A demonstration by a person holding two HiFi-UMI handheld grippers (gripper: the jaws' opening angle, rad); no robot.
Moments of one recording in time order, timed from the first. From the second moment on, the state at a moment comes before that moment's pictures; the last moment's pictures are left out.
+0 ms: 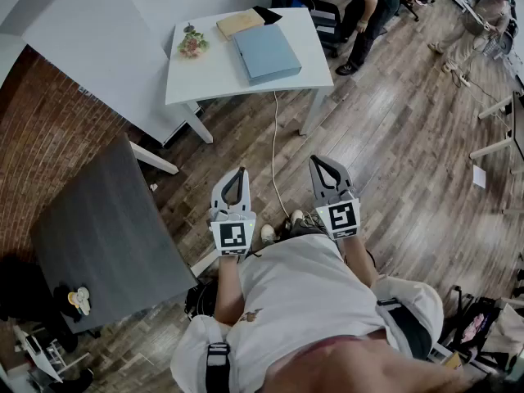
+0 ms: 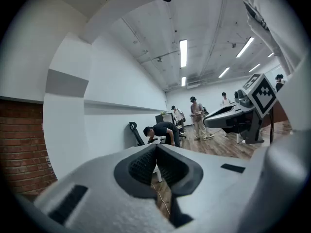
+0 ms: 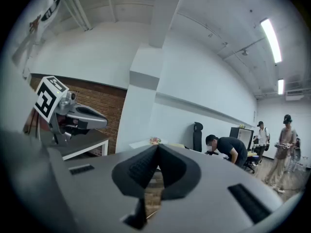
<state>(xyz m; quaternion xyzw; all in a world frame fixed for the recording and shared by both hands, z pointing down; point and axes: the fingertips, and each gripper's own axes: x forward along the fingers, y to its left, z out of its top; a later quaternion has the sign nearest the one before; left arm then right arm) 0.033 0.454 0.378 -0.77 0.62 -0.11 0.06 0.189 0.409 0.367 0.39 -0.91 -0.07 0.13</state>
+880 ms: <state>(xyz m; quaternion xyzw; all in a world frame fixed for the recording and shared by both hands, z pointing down) -0.010 0.419 0.387 -0.76 0.64 -0.10 0.04 0.162 0.377 0.378 0.42 -0.90 -0.06 0.10</state>
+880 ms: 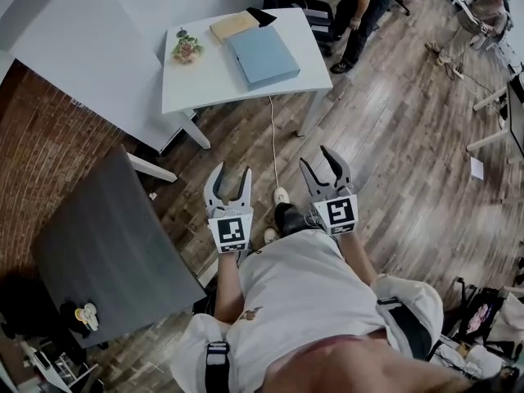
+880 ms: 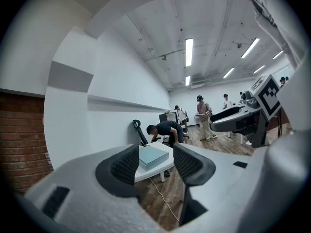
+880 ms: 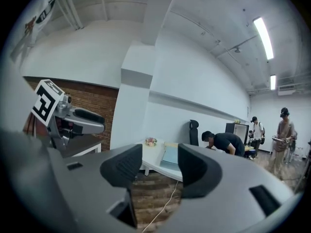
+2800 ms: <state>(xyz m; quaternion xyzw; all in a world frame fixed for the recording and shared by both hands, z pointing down) -0.052 0.169 0.371 -0.71 0.70 -0.11 0.04 0.130 0.109 0.374 0.38 -0.92 -0.03 0.09</state>
